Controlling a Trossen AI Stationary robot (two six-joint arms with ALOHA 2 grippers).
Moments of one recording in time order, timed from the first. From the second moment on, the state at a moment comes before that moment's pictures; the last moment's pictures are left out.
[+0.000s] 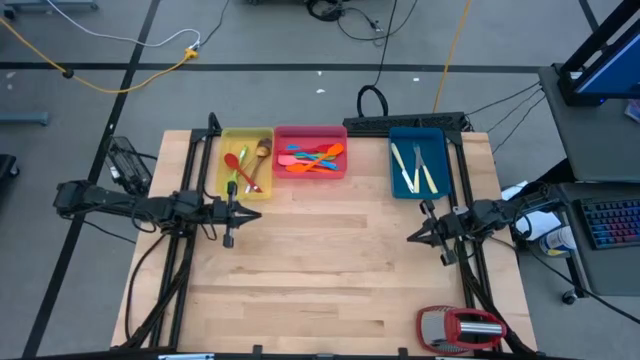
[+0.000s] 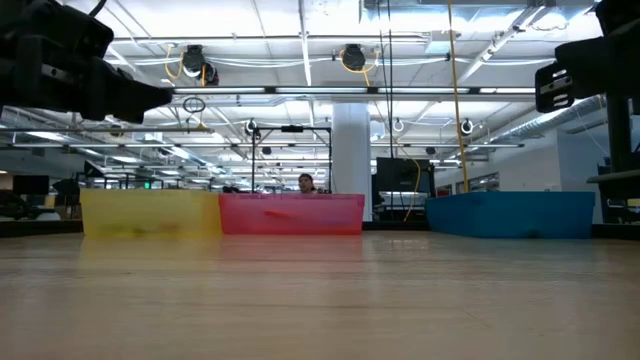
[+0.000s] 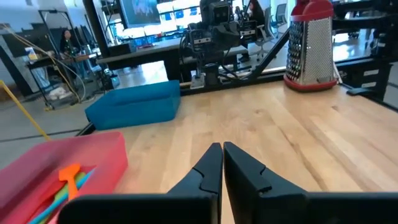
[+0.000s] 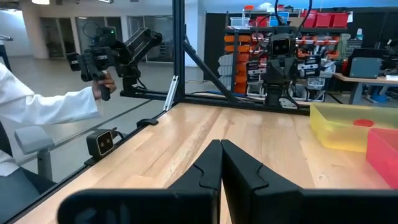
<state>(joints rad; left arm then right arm) -0.06 0.46 0.01 0.41 -0.05 0.17 0.32 0.01 0.01 0.03 0.02 0.00</state>
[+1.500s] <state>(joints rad) -0.06 0.19 0.01 0.42 -0.05 0.08 0.06 0.00 0.01 0.03 0.03 0.00</state>
